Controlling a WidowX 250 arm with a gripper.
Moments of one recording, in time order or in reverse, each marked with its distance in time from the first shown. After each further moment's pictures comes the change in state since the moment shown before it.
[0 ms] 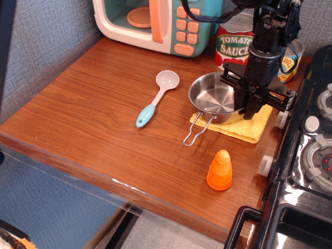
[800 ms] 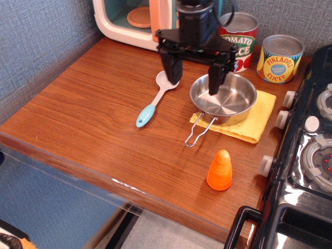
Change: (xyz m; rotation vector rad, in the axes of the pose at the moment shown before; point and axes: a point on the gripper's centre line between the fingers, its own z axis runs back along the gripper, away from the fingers) arm -0.066 0.057 0.068 -0.072 -0.094 0.230
